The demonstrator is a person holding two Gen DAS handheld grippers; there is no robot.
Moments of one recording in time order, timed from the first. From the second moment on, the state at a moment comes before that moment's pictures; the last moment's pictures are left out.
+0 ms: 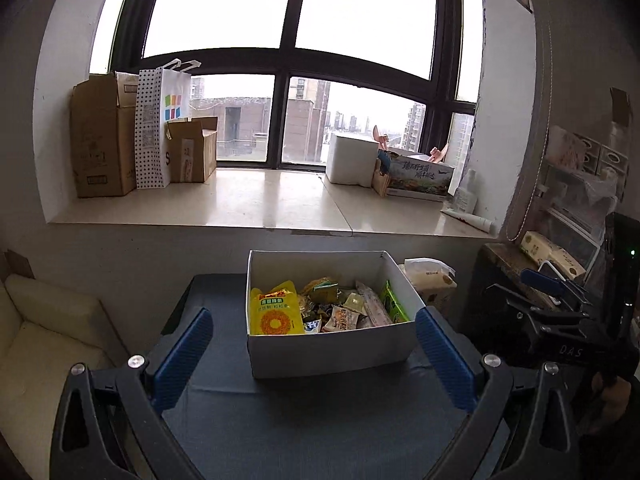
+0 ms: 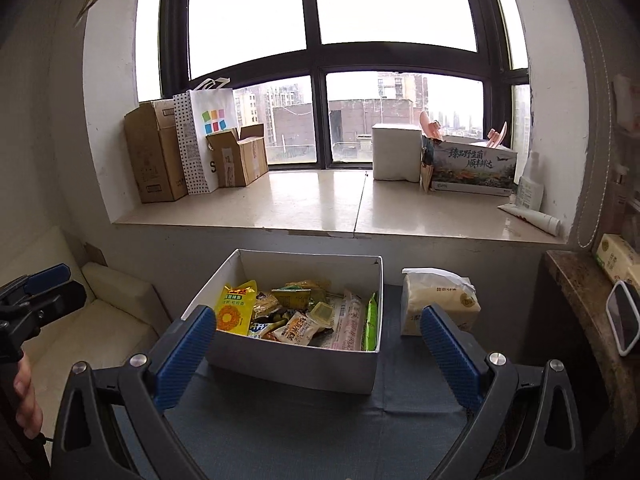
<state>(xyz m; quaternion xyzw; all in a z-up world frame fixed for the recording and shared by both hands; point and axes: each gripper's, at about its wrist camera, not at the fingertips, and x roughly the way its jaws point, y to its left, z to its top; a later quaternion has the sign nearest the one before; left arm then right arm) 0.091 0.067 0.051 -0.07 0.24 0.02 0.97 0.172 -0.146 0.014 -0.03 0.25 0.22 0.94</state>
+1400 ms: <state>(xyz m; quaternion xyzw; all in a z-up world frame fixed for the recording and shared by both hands) -0.006 0.031 0.018 -0.05 0.30 0.02 0.95 0.034 -0.154 -0.015 -0.02 0.29 0.26 0.92</state>
